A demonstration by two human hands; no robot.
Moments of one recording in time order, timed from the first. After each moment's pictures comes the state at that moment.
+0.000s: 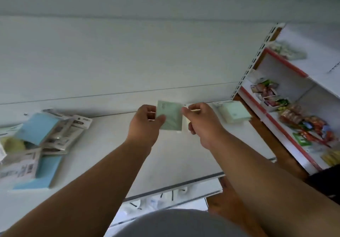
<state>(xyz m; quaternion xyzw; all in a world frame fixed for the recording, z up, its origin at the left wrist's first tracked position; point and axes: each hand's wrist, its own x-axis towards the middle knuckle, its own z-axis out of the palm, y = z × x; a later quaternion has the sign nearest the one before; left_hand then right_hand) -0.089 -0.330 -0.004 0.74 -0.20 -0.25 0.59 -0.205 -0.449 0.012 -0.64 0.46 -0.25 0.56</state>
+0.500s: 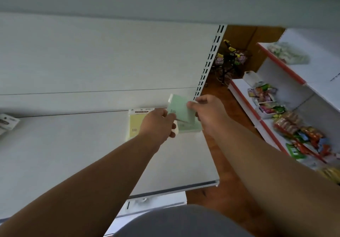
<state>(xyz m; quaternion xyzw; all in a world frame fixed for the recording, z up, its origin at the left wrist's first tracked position) -0.226 -0.521 0.001 0.76 -0.19 -0.33 0.53 -0.309 -0.660 0.016 -0.66 0.50 -0.23 0.51</state>
